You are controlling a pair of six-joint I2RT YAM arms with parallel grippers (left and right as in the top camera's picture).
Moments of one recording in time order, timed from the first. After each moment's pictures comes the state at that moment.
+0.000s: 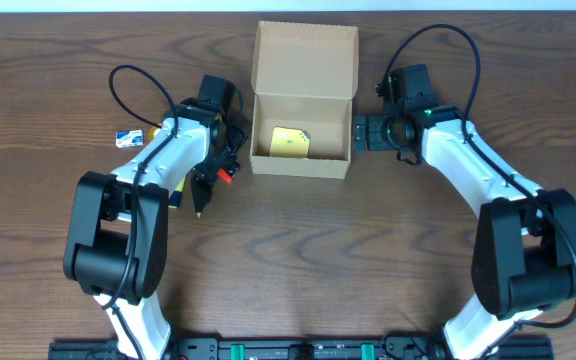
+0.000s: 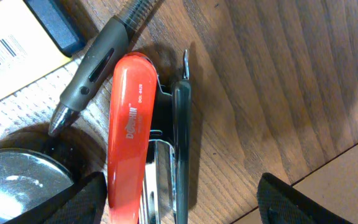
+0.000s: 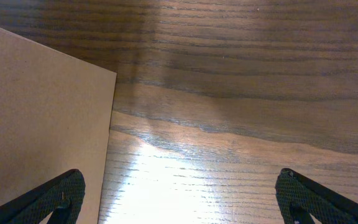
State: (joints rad) left arm -0.27 1.94 1.27 -0.66 -0.01 -1.20; right arm 0.20 1.84 1.23 -0.51 -0.03 0.18
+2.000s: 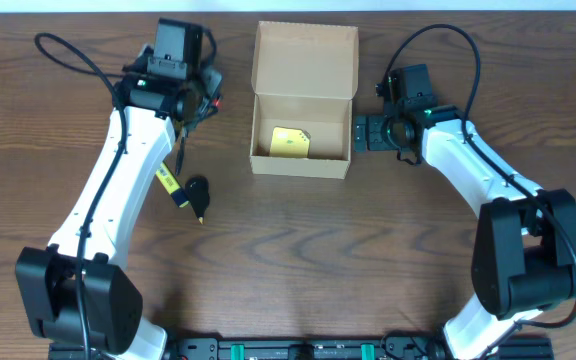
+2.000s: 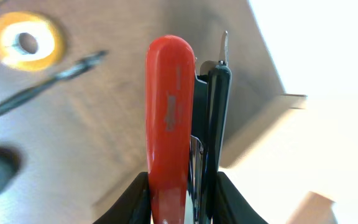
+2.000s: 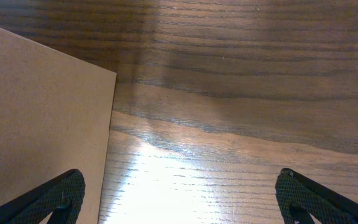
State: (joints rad) left arm -0.23 1.71 1.53 -0.75 -0.06 -1.20; right arm 0.20 1.84 1.23 -0.51 -0.03 0.18
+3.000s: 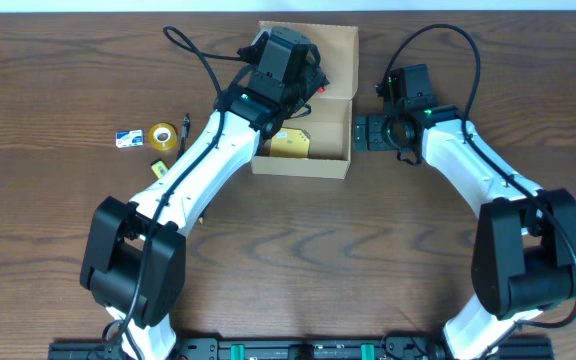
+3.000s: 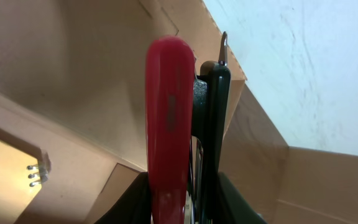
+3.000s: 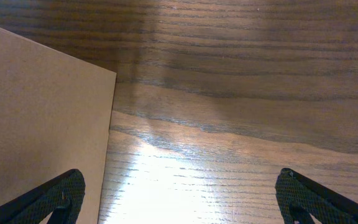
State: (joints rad) left arm -0.52 1.89 1.54 -0.31 0.03 -1.24; right arm 0.20 1.84 1.23 -0.51 -0.03 0.18
